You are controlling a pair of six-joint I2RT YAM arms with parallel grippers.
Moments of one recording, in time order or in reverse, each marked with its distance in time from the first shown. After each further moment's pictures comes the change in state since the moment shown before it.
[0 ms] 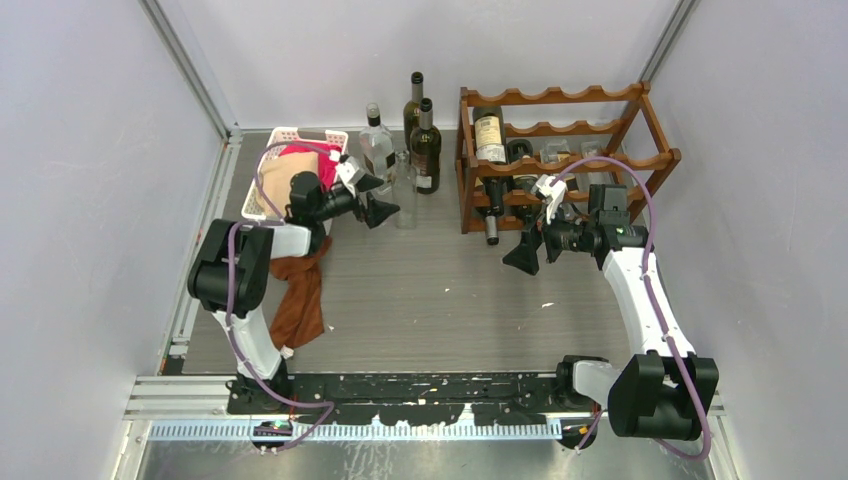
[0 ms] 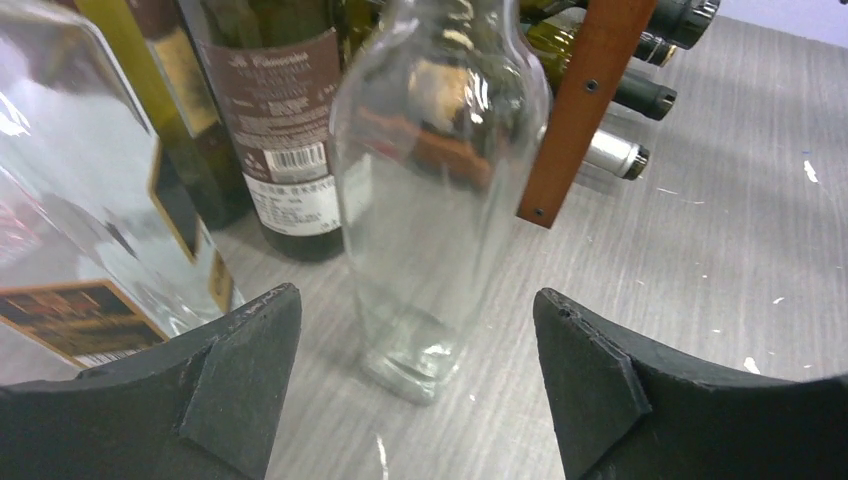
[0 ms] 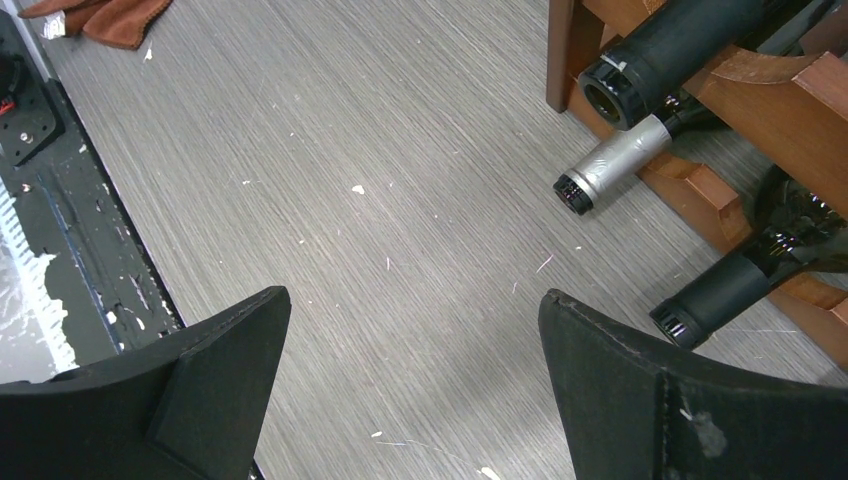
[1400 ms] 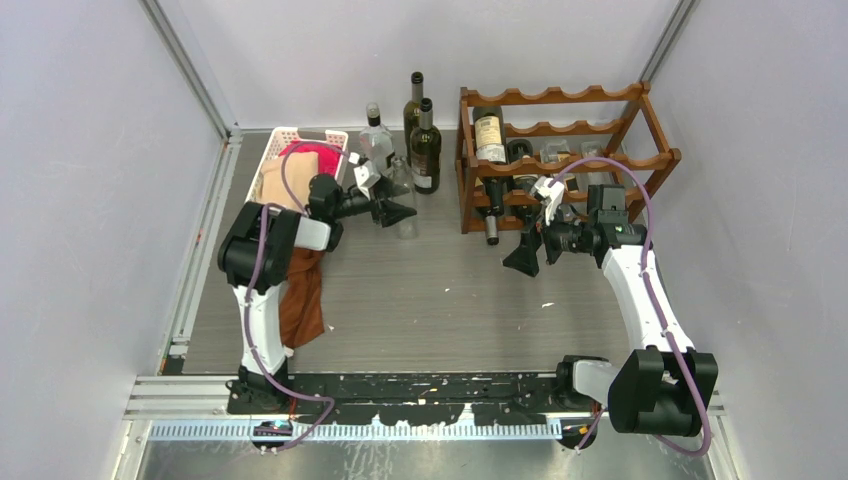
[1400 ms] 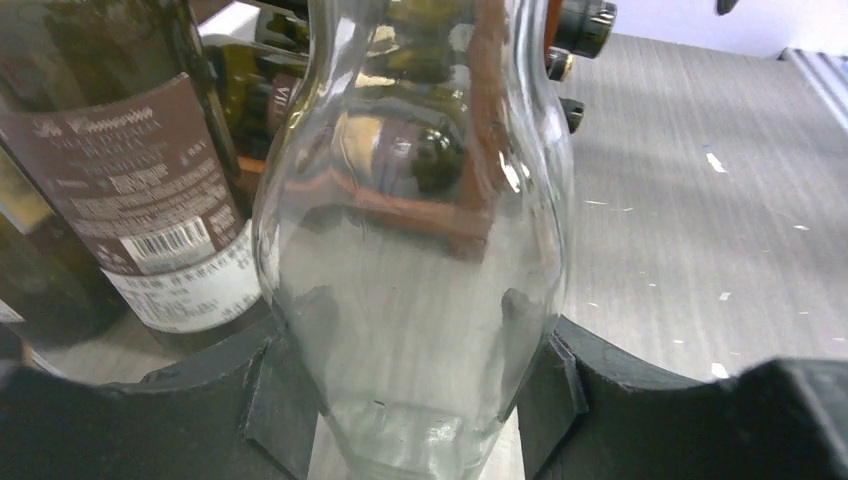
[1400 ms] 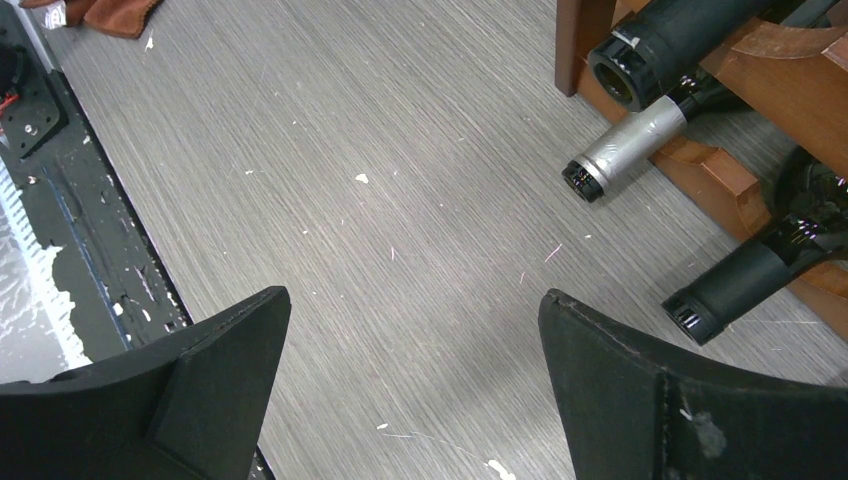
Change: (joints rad) left arm -0.060 0.266 0.190 0.248 0.180 -0.113; right arm 0.000 0.018 0.000 -0.024 0.003 -0.015
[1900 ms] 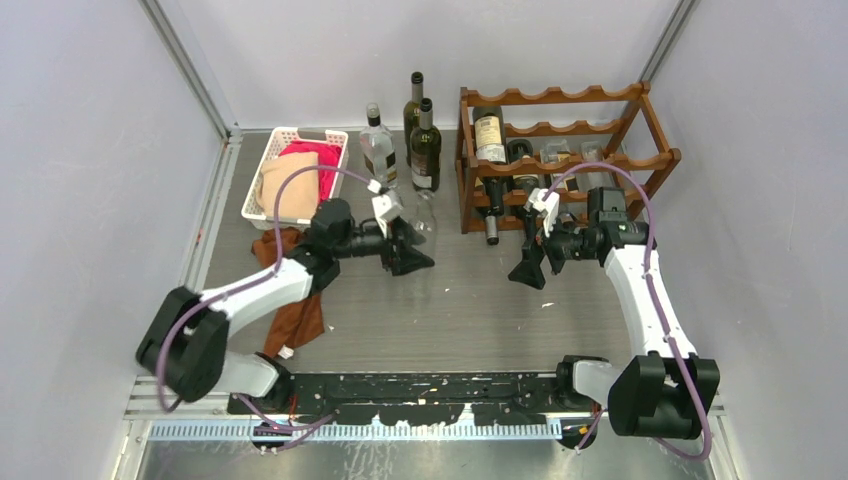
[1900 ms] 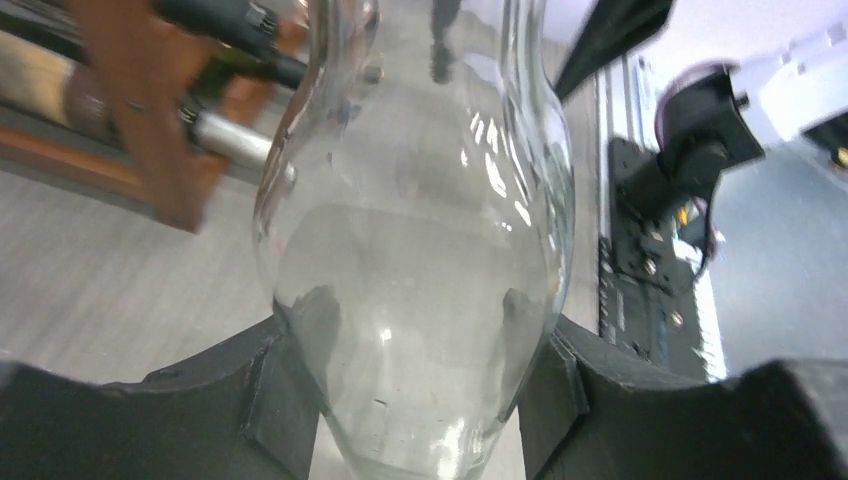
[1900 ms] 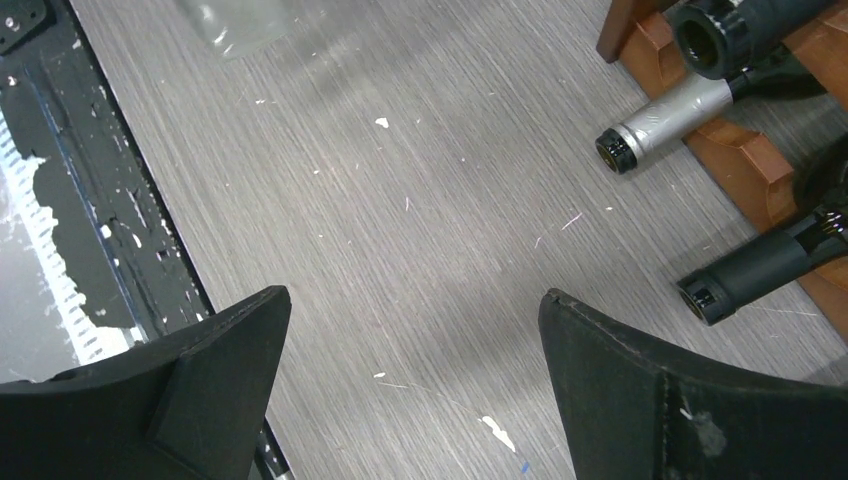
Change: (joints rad) left arm -0.246 -0.707 -0.337 -0.620 -0.226 -0.051; right arm 0.000 -0.006 0.039 -0.196 0.015 -0.216
